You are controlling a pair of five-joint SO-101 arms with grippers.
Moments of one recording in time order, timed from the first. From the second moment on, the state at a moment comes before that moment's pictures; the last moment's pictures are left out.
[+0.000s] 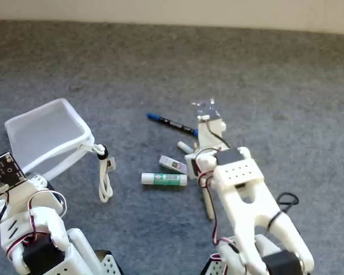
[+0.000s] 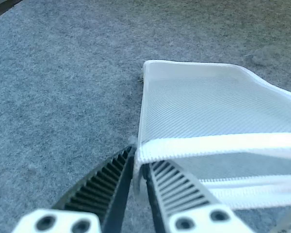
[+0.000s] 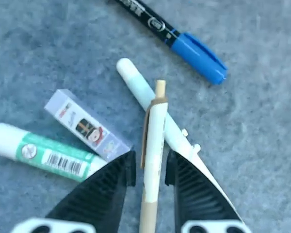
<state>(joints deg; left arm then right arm) -41.5 -104.5 74.5 71.3 3.9 -20.9 -25.1 51.3 48.7 0.9</state>
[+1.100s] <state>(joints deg) -41.5 -104.5 74.5 71.3 3.9 -21.0 -17.0 31.1 62.8 -6.4</state>
